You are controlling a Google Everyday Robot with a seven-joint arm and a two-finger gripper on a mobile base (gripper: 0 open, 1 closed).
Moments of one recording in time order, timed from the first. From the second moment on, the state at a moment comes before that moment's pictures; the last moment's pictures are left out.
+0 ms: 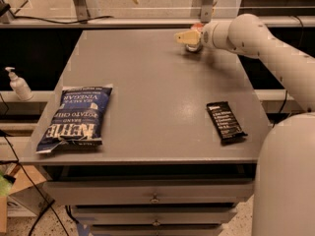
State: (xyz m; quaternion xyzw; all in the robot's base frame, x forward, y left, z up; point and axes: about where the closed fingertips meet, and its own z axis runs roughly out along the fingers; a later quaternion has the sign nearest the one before) arm 0.868 -0.158 0.863 -0.16 0.81 0.15 0.55
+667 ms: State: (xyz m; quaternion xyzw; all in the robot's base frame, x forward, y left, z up) arm 0.870 -0.158 0.844 -0.15 0.82 0.14 0.53
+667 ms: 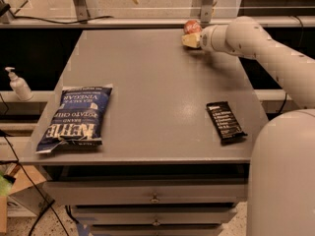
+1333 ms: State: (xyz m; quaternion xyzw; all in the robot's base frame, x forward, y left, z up) arm 0.829 -0.113 0.922 -0.26 0.77 0.12 0.57
